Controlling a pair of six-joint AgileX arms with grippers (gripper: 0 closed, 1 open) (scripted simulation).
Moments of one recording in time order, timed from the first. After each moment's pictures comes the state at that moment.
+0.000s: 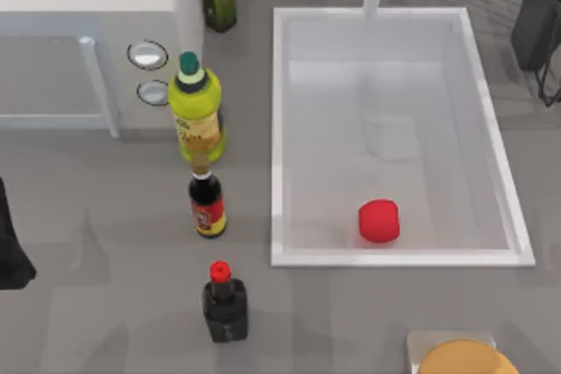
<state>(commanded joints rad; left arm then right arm) 0.00 0.00 0.00 0.00 0.00 0.00 0.00 0.00 0.00 0.00 0.00 0.00</state>
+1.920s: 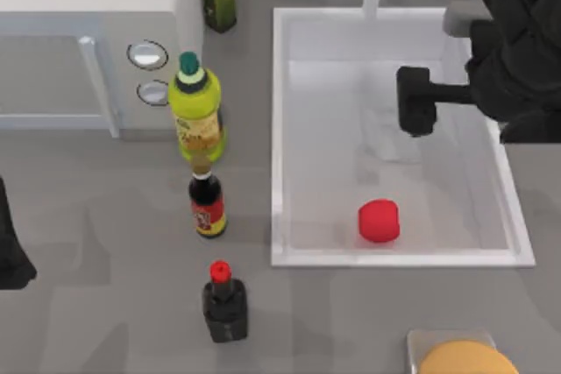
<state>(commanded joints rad) 0.00 0.00 0.00 0.00 0.00 0.00 0.41 1.74 1.37 -0.88 0.00 0.42</state>
